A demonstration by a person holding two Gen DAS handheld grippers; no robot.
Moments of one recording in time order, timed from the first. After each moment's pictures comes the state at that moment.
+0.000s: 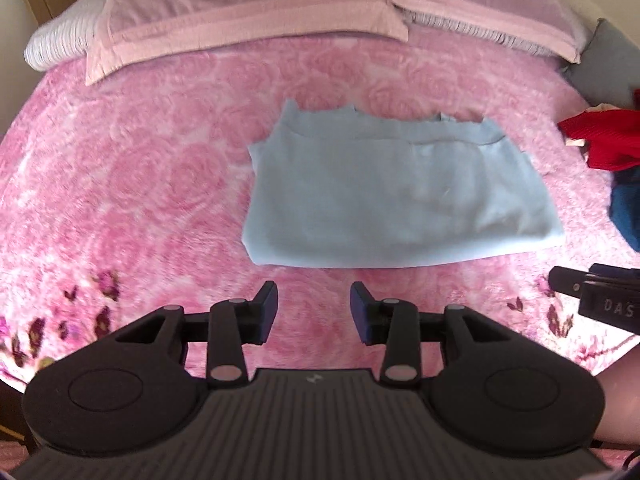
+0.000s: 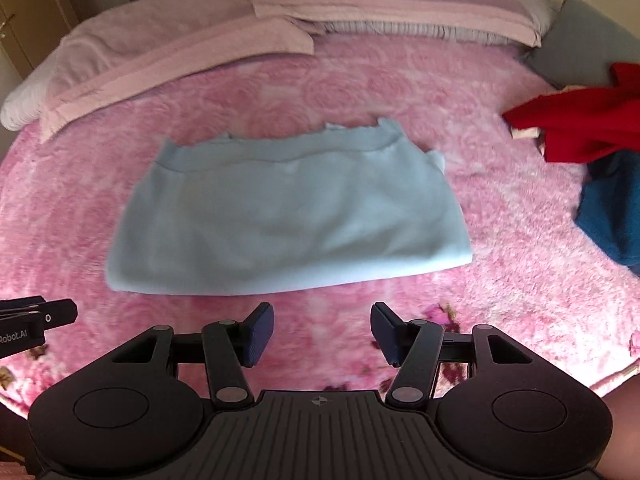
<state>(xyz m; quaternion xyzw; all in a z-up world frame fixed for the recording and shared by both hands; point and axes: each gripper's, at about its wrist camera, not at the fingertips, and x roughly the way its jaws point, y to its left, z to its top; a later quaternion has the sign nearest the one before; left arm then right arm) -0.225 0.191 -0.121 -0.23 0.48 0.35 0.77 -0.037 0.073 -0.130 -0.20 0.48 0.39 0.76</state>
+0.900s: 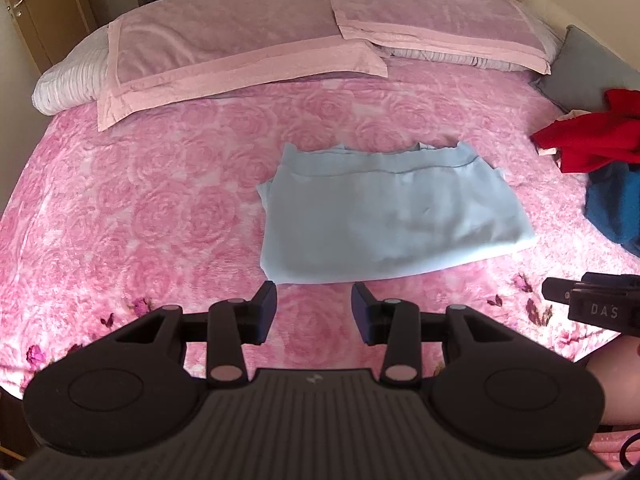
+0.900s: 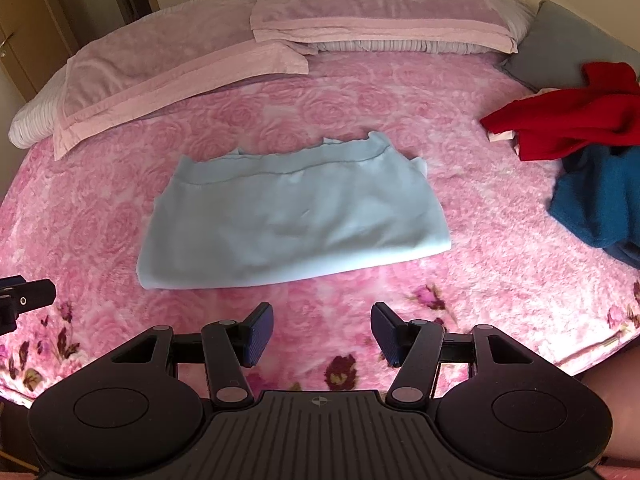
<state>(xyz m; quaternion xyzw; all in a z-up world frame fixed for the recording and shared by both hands) -0.245 0.174 -0.061 -0.20 0.46 0.33 0.80 -0.063 0.042 -0.078 -0.18 0.48 0.38 0.77</state>
